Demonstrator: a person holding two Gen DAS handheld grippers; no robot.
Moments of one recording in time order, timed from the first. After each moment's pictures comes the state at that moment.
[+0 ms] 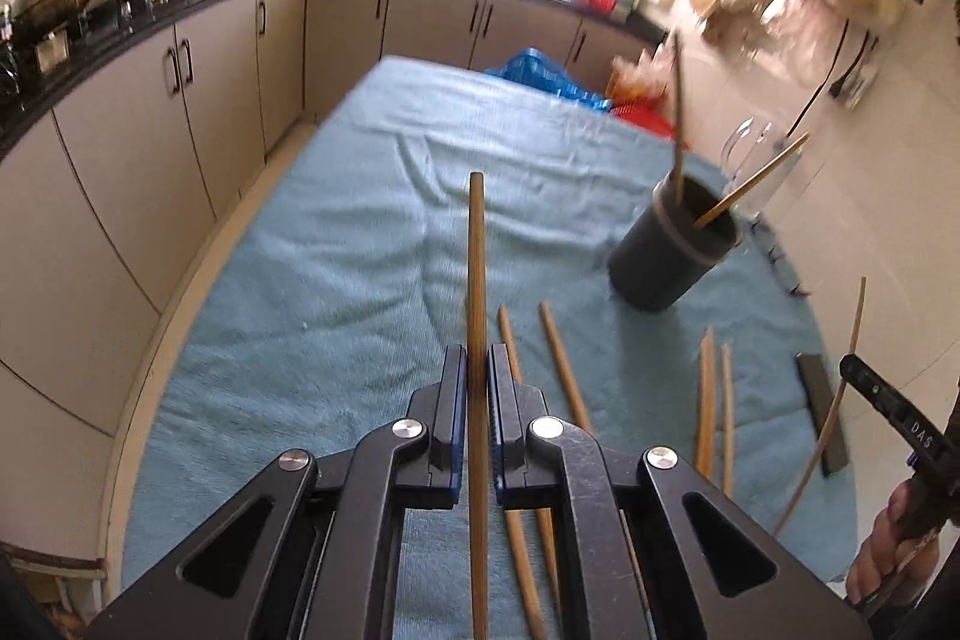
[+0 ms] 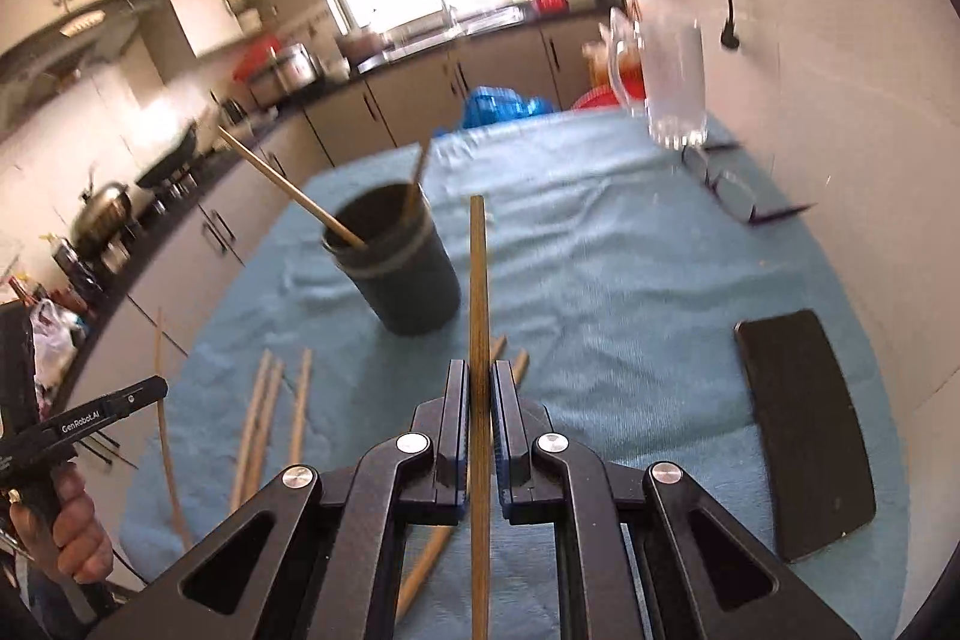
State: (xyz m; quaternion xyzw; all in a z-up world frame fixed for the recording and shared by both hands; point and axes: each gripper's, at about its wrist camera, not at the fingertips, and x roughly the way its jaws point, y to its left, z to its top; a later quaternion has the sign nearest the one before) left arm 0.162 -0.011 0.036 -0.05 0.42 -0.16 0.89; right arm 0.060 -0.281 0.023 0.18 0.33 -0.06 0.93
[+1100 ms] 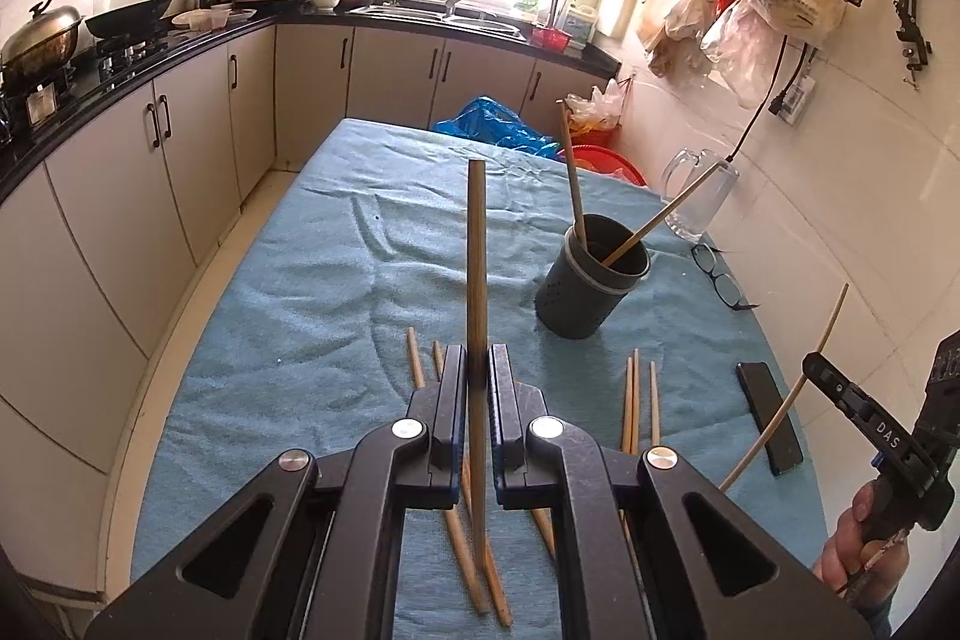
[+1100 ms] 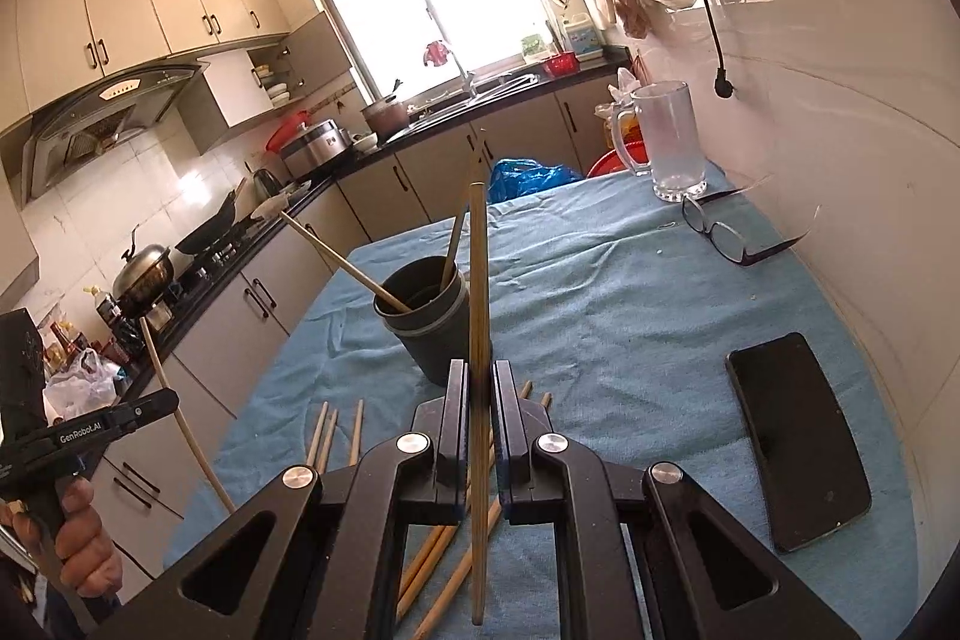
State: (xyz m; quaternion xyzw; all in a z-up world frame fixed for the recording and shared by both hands) left arm 0.124 -0.025 0.086 -0.04 0.37 -0.20 0.91; right arm 0.020 -0.289 0.049 0.21 0.25 -0.04 0.94
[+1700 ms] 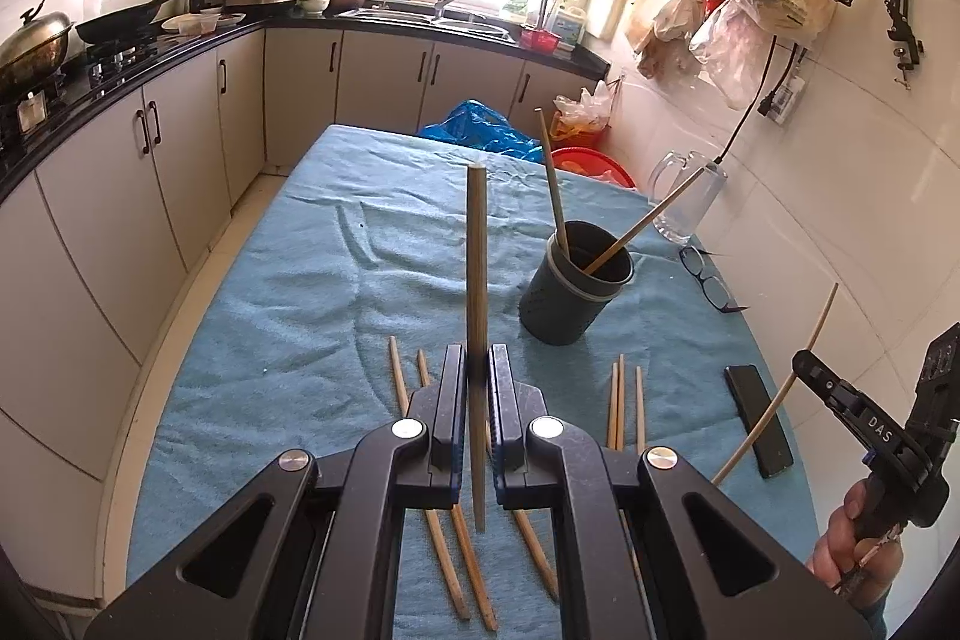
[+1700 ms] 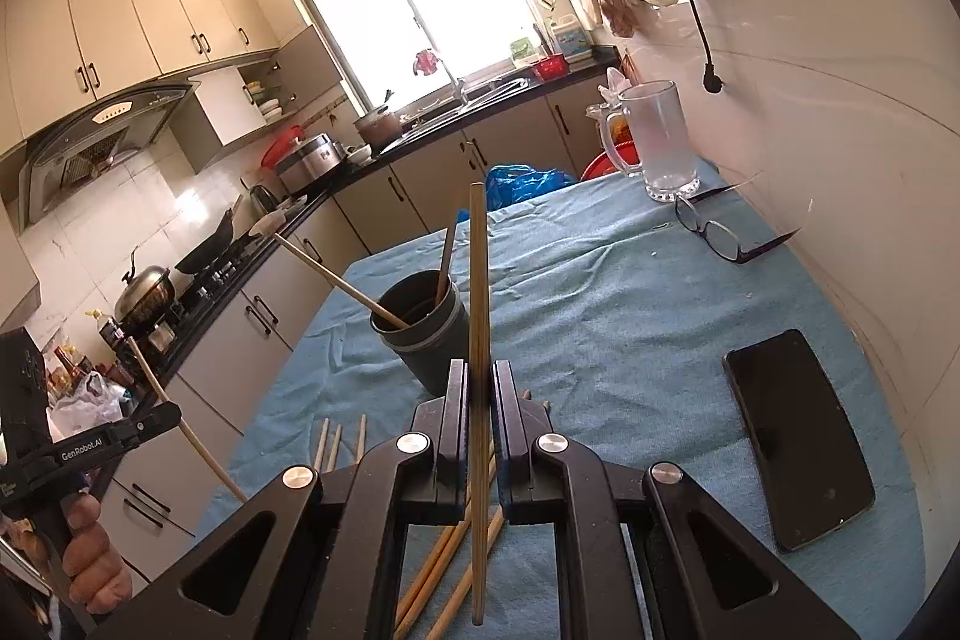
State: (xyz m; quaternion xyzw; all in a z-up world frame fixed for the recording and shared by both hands) left arm 0.125 -0.032 0.092 -0.04 0.37 -0.21 0.90; right arm 0.020 -0.297 0.052 0.23 0.24 -0.04 0.94
